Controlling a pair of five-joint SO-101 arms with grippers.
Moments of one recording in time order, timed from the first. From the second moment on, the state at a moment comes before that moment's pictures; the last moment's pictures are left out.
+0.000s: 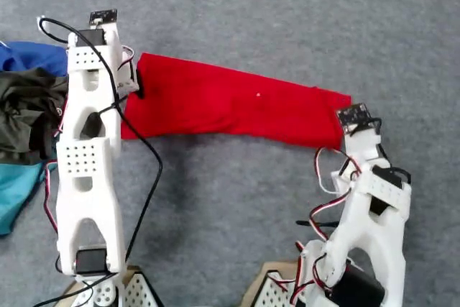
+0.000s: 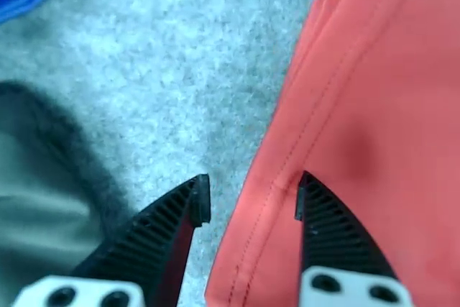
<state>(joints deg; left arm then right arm) -8.6 60.1 -63.9 93.4 -5.0 28.4 -27.2 66.7 38.1 32.1</state>
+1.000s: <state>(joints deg) -6.6 67.0 -70.8 94.5 -2.9 28.4 -27.0 67.0 37.0 32.1</state>
